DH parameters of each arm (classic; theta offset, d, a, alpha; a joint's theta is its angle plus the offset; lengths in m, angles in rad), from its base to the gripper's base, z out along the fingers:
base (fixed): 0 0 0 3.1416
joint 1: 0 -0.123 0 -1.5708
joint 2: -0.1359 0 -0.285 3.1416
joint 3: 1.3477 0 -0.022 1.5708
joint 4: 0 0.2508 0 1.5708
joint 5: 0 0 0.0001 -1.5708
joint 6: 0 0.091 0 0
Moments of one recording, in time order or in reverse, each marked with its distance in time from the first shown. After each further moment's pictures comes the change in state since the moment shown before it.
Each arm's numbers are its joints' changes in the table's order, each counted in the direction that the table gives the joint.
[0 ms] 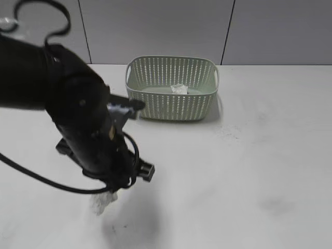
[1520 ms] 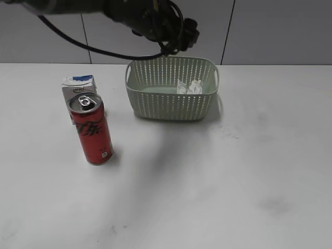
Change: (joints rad) left arm -0.180 -0.316 -0.677 0.111 0.353 0.298; right arm 0.000 0.000 0.000 -0.001 0.000 0.000
